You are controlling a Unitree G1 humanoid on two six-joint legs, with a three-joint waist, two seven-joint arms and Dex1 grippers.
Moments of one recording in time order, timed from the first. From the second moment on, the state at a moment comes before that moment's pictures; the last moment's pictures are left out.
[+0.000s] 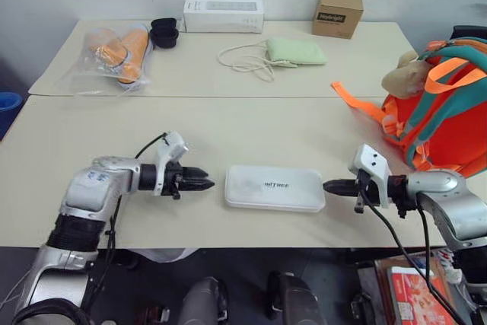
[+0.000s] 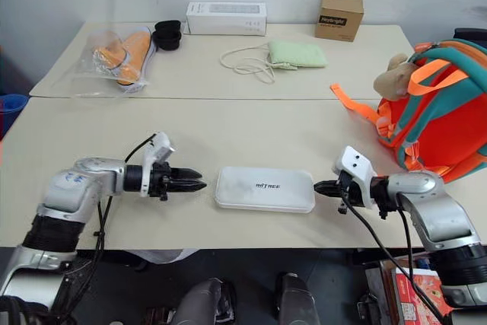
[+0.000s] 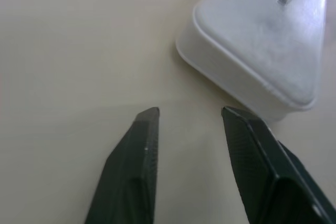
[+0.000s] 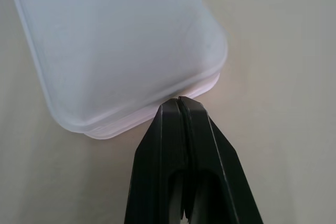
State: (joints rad) left arm -0.55 0.68 -0.03 0.04 -0.46 1.01 -1.01; right arm -0.30 -0.86 0.05 -0.06 0.33 0.50 1.09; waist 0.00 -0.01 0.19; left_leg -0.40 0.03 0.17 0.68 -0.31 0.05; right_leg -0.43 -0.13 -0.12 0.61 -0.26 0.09
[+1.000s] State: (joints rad) left arm -0.79 0.38 -0.07 0.29 -0.60 1.41 -0.86; right arm -0.27 -0.81 0.04 -0.08 0.30 0.48 1.04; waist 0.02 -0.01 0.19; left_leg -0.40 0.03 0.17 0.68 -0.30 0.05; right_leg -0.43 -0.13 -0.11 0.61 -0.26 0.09
